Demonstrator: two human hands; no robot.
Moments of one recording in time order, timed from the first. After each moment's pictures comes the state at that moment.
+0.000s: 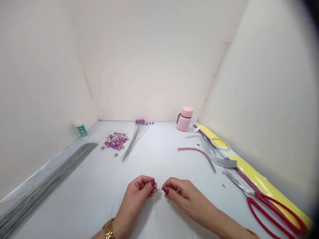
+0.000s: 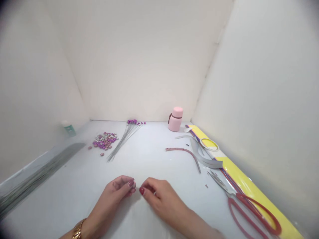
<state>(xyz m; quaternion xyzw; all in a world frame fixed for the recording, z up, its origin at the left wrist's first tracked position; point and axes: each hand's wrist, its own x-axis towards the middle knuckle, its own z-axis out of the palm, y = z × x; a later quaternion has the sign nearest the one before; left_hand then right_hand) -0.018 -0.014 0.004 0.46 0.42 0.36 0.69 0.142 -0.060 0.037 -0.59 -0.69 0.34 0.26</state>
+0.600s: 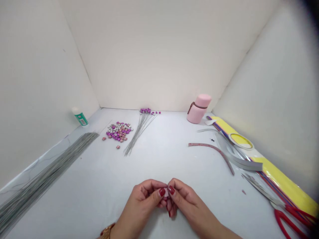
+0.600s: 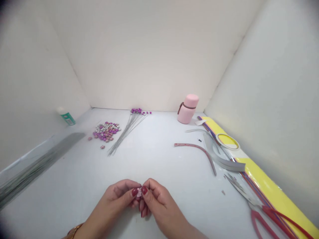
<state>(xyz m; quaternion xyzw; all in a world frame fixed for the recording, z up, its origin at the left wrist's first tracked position) -0.018 -0.005 -0.012 0.45 0.32 0.32 0.77 0.127 -0.046 -0.008 -0.45 -0.46 0.64 0.42</state>
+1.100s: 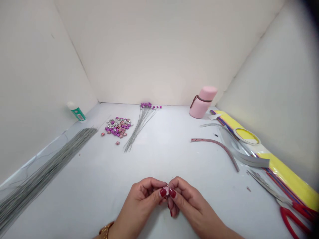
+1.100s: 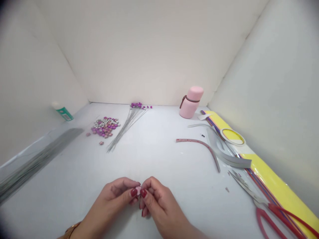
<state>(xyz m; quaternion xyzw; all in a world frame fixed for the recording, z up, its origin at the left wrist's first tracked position) -0.019 -0.005 -0.008 0.43 0.32 0.32 0.78 0.128 -0.047 -0.009 -0.46 -0.44 0.65 0.42</state>
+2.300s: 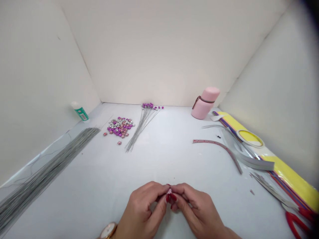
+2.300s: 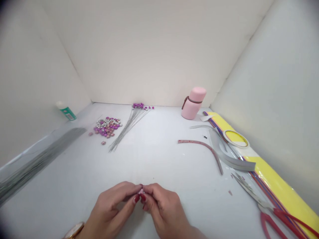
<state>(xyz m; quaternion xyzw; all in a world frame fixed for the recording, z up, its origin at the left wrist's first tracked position) -0.030 -0.013 -0.004 0.78 0.32 0.33 0.43 0.133 -0.054 -0.008 -0.55 -0.66 0.37 0.35</state>
